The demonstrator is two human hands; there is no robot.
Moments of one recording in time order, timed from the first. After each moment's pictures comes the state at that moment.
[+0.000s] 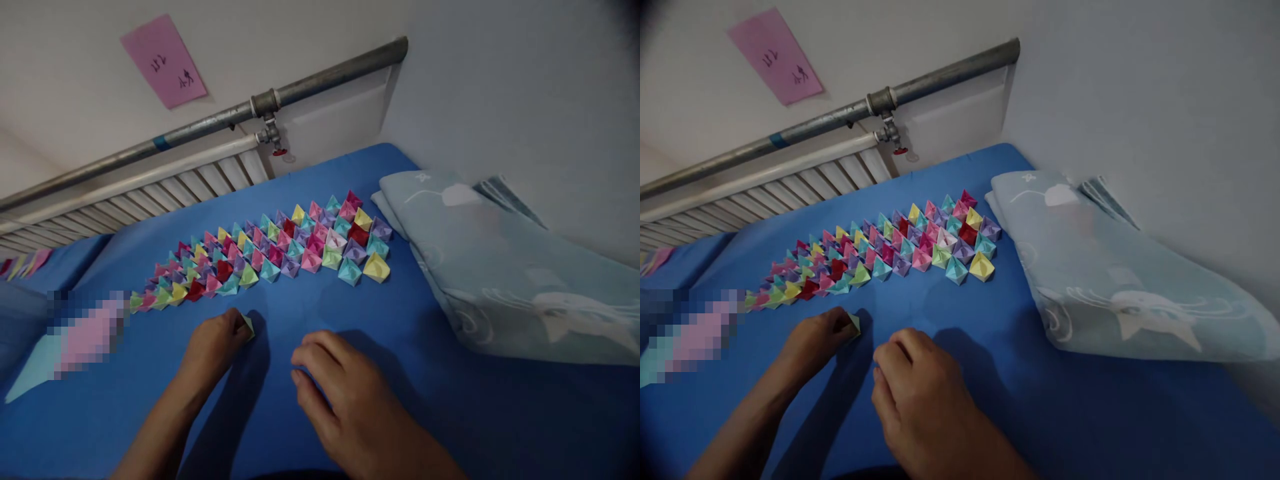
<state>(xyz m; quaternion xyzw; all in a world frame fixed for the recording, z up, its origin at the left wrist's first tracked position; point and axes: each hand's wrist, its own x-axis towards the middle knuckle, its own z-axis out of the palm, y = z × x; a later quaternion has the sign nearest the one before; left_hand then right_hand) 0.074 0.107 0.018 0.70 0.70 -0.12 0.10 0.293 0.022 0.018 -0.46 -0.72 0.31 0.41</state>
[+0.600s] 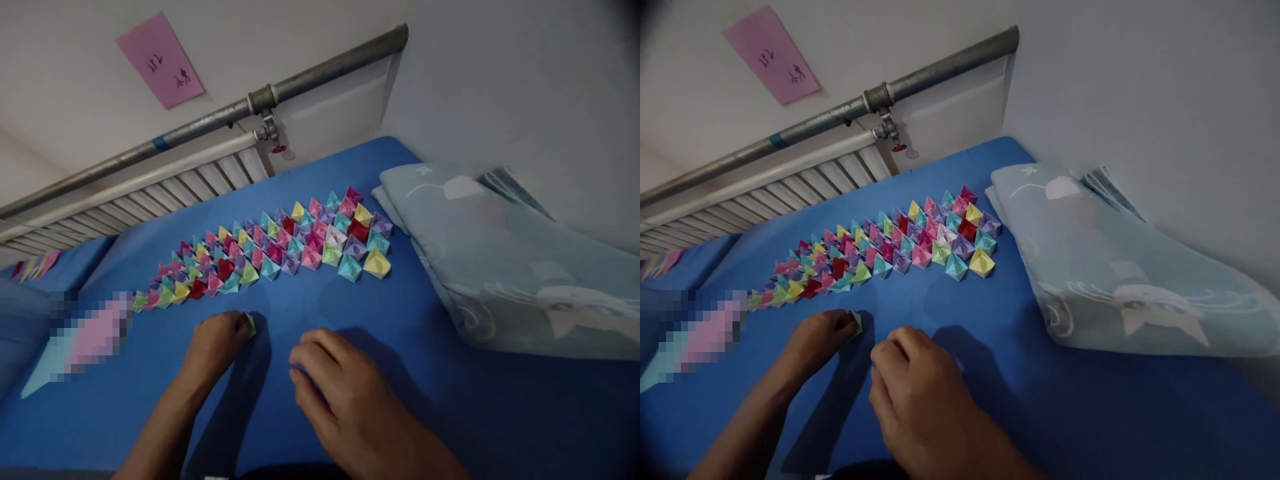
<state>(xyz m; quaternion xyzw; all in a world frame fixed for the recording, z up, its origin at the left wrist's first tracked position) 0.078 0.109 0.019 0.68 0.70 -0.20 0.09 0.293 0.022 0.022 -0.46 -0.72 0.31 0.41</state>
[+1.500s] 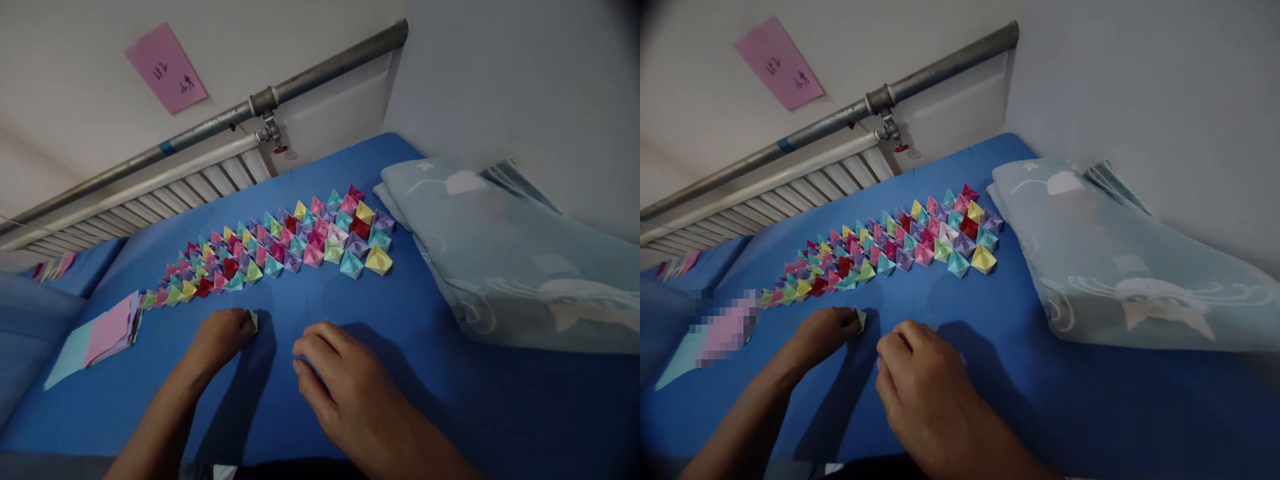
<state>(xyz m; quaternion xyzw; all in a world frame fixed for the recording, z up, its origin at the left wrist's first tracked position) 0.081 0.117 0.027 0.69 0.67 -0.28 0.08 0.294 0.022 0.018 -0.47 -0.72 0.33 0.40</state>
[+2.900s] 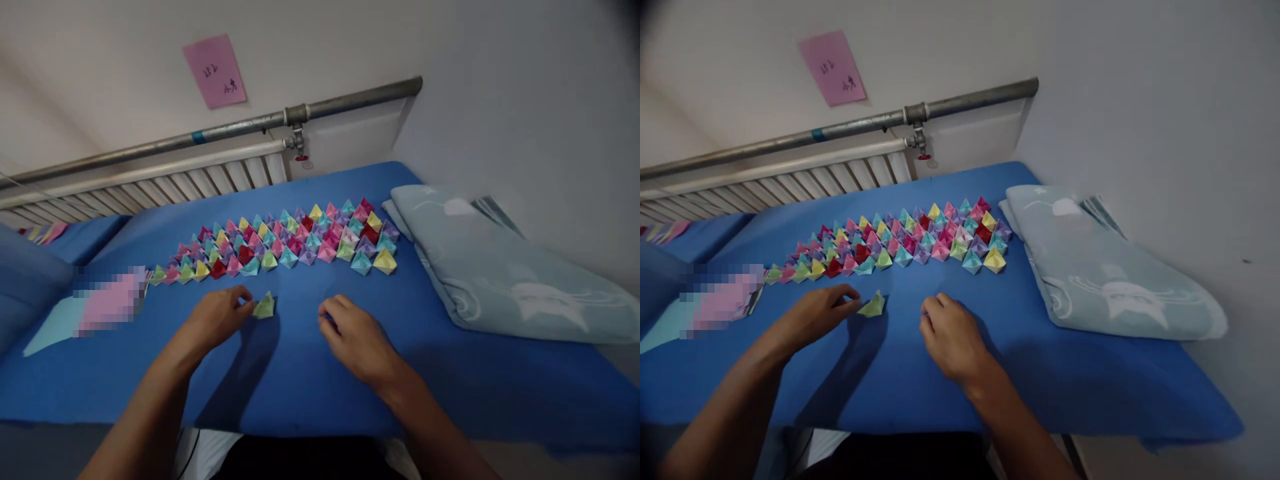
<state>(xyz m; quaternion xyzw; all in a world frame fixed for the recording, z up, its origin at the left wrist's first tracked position) 0.048 0.093 0.057 0.70 0.68 -0.14 0.14 0.278 0.042 -0.002 -0.58 -0.74 0.25 0.24</state>
